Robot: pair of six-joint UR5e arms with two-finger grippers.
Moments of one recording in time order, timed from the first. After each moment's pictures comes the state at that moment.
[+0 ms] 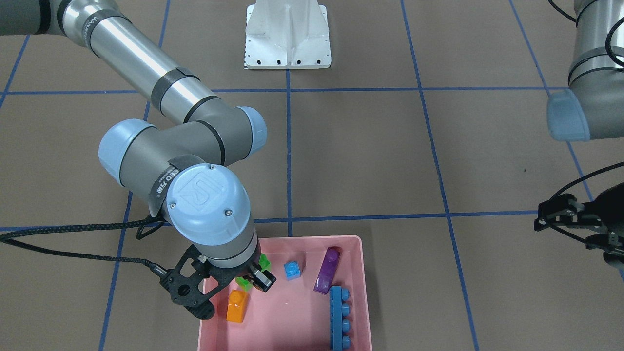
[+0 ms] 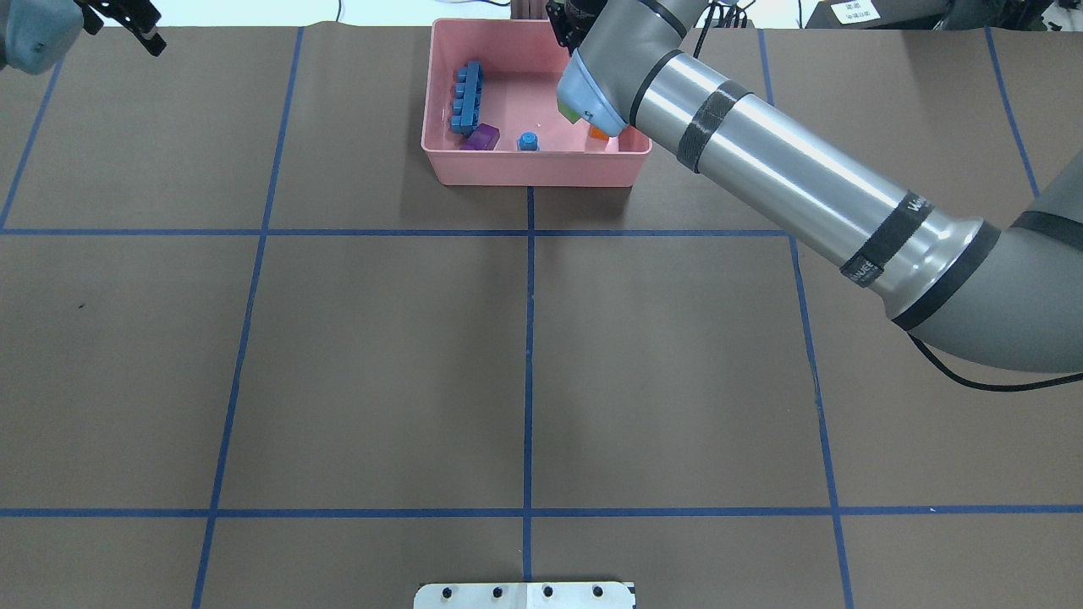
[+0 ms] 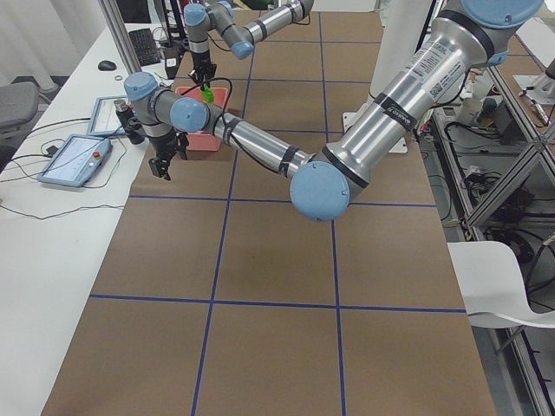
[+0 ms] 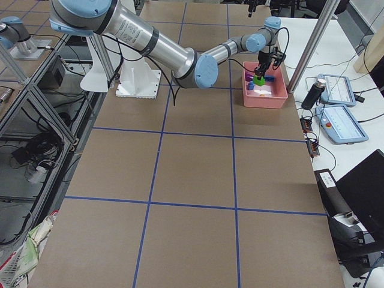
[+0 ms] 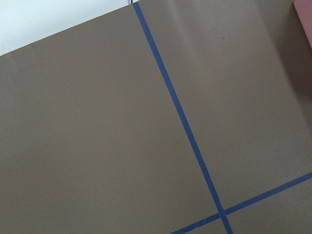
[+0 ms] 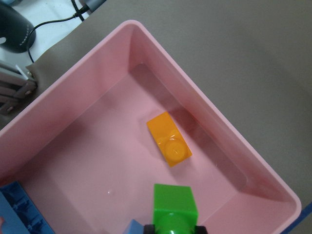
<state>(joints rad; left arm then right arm) -1.27 -2.27 -1.32 -1.46 -2.35 -0.04 0.90 -0.37 0.84 -1.44 2.08 1.65</state>
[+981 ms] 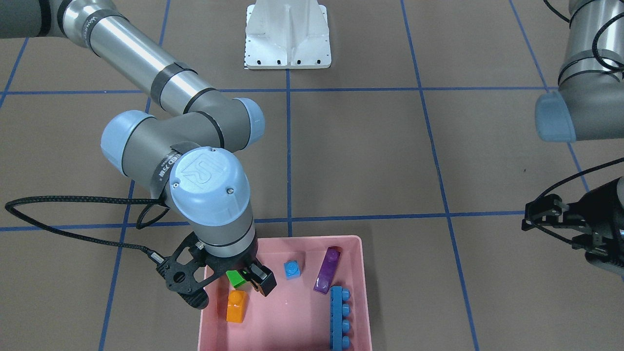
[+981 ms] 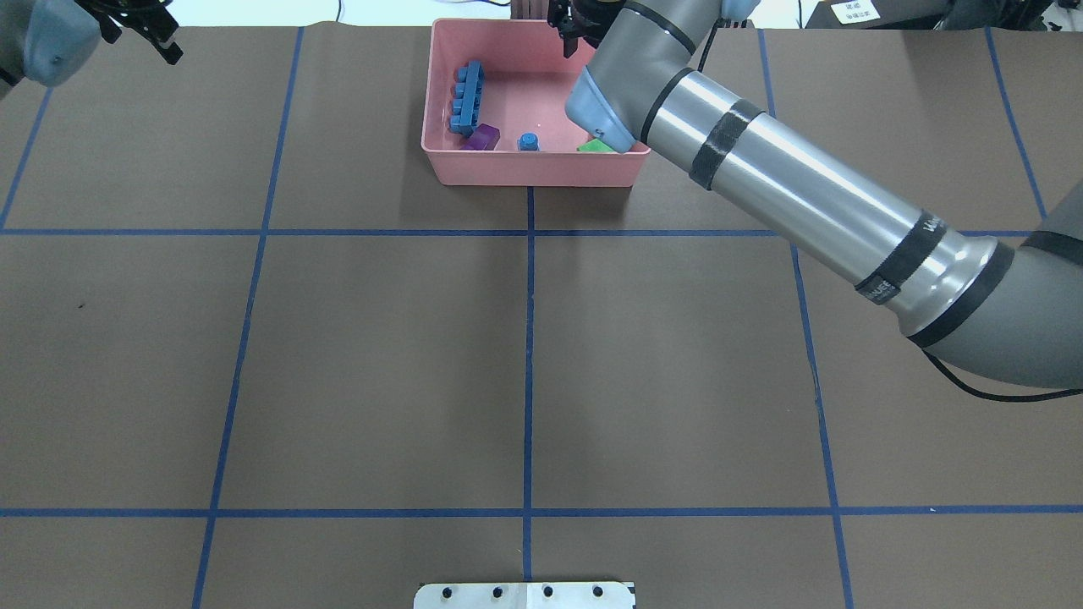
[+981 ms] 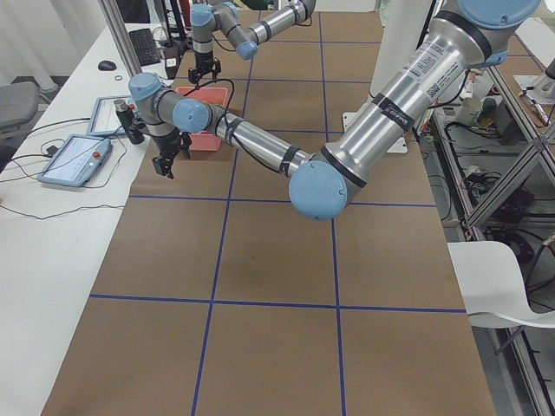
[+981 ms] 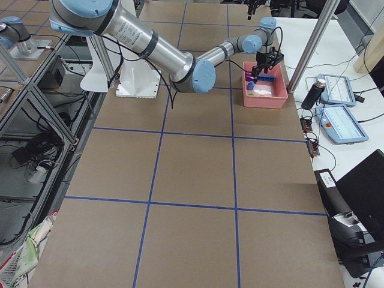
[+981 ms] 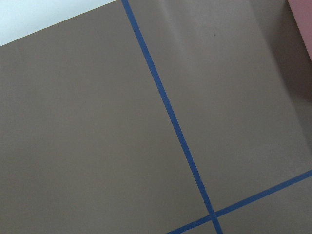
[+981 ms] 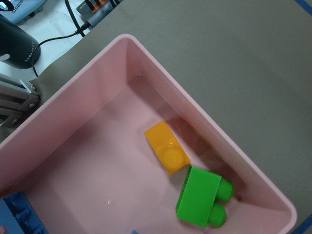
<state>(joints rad) -1.25 -2.26 -1.32 -1.49 -2.35 -0.06 0.90 -0.43 0.94 -1.45 2.03 1.62</state>
